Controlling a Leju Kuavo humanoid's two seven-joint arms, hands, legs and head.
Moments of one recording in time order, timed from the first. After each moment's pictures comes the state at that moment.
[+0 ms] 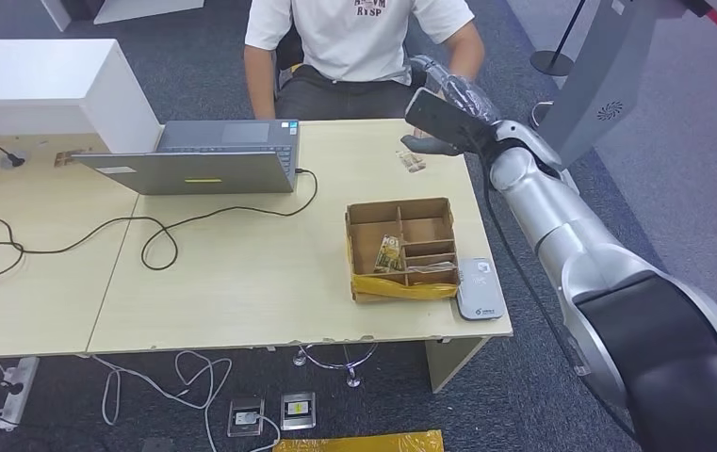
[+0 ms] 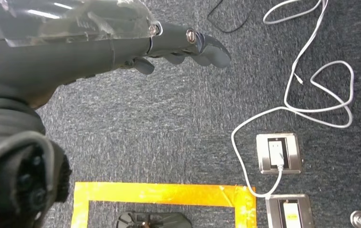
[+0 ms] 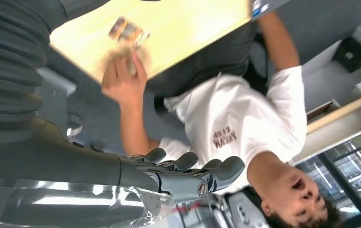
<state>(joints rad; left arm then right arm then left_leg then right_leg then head) -0.15 0.11 -0.69 -0.21 0.65 0.55 -0.32 -1.15 -0.13 0.56 -0.47 0.41 0.10 -0.40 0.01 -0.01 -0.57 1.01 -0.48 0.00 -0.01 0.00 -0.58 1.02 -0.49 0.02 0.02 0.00</state>
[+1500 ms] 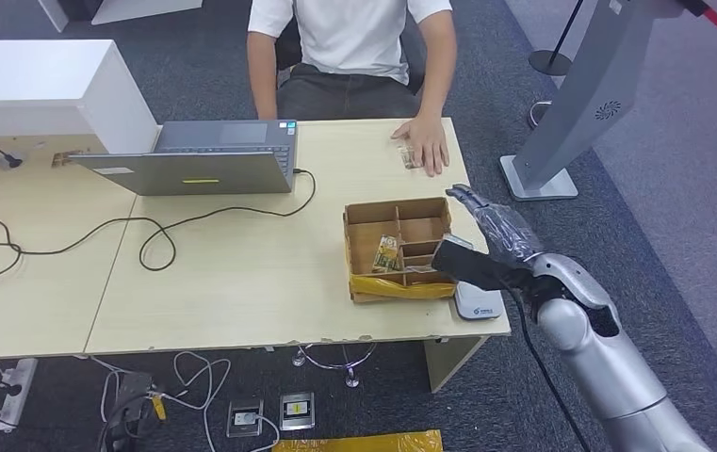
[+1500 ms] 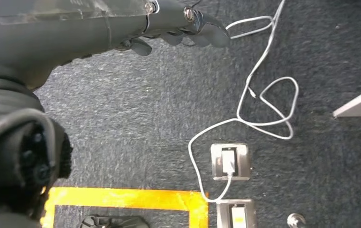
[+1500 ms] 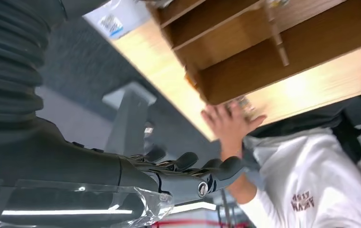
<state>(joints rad) -0.37 0.20 -0.71 -0.21 0.59 0.51 -0.14 -0.40 -0.40 0.42 -1.51 0.63 0.28 0.05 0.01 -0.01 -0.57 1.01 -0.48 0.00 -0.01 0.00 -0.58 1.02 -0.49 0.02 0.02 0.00</state>
